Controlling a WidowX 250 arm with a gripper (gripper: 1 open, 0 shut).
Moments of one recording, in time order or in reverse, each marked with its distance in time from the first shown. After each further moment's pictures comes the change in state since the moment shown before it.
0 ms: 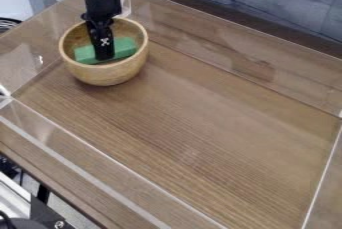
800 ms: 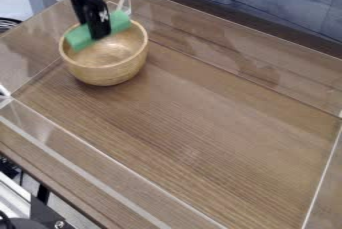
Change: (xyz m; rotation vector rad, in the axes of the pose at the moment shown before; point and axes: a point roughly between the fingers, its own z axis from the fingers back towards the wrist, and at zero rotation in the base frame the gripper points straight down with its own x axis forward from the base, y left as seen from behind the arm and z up) arm 0.000 -0.018 0.036 0.010 -0.101 0.256
